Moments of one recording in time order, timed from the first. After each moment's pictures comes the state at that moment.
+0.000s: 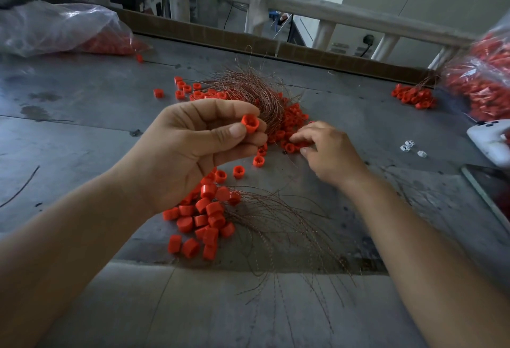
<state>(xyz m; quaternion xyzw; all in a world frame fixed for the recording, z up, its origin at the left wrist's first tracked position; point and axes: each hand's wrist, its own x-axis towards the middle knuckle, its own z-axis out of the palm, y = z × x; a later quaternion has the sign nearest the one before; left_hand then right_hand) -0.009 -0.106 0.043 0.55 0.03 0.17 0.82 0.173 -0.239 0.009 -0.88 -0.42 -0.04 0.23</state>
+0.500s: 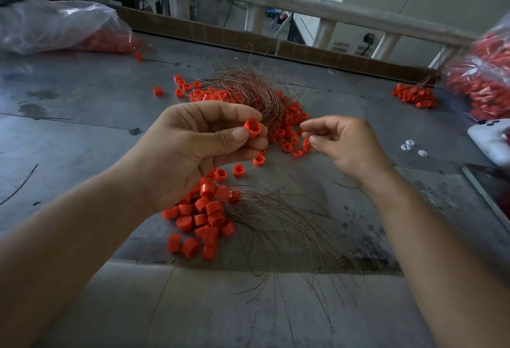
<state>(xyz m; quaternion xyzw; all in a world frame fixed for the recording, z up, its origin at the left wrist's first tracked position) -0.008 -0.106 0.041 0.58 0.03 0.16 0.80 0.159 -0.254 0.031 -0.81 -0.35 0.08 0.47</state>
